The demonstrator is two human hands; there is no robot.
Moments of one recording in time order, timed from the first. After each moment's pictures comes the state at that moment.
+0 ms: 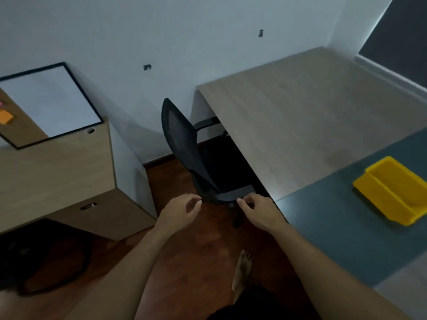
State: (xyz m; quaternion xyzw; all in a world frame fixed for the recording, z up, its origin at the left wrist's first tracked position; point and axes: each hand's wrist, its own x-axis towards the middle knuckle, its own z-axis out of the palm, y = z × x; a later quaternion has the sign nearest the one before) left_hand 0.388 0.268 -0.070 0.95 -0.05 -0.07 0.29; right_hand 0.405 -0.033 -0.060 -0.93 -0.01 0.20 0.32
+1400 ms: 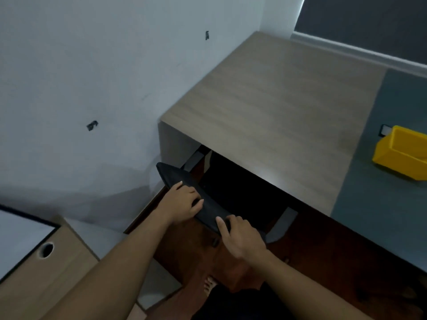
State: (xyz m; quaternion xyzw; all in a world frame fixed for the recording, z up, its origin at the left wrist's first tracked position) left_hand 0.832 0.445 -0.078 0.88 -0.44 -0.16 -0.01; right_hand 0.639 0.285 -0.098 -0.91 0.23 0.16 0.31
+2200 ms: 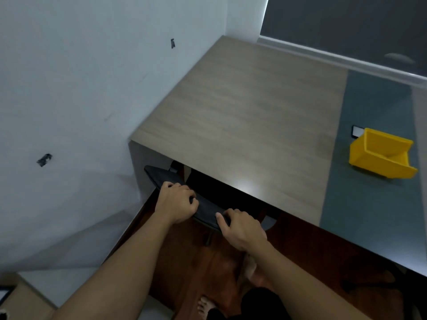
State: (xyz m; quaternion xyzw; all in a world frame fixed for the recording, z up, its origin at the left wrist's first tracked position) left_hand 0.926 0.355 -0.103 0.90 -0.42 -0.08 -0.03; right_hand 0.728 0.207 -0.111 -0.93 0.28 0.09 0.23
